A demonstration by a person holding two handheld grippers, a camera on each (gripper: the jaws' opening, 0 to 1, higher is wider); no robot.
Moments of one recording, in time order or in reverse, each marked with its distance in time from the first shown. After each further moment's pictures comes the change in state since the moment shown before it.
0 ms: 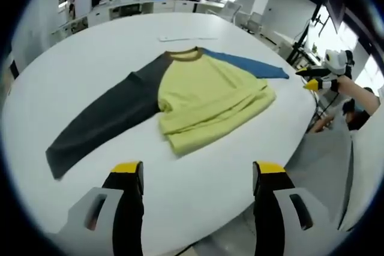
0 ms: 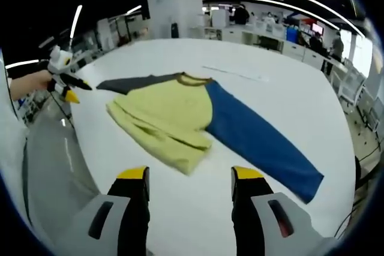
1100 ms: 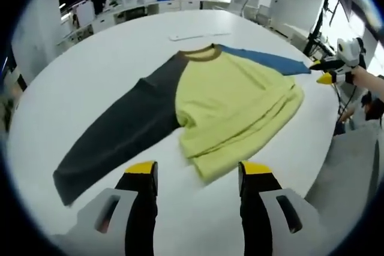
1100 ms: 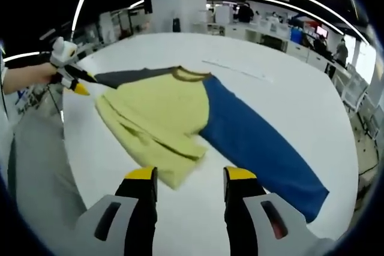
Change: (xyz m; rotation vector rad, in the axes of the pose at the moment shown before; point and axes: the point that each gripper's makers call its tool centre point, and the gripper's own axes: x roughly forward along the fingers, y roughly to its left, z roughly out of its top) left arm 0.053 0.038 0.018 0.076 0.025 0.121; right arm 0.047 -0.016 0.001 -0.041 0.030 -0.003
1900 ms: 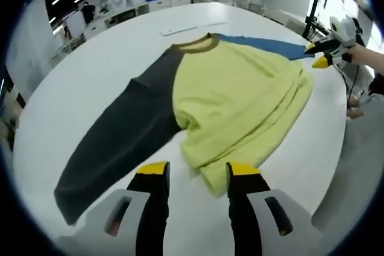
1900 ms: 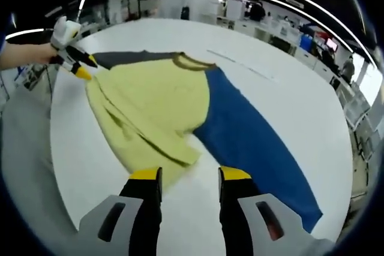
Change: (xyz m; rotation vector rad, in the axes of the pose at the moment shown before) left arm 0.033 0.008 -0.003 0.096 0.021 0.019; right arm 0.038 -0.011 -0.005 -0.128 0.075 -0.018
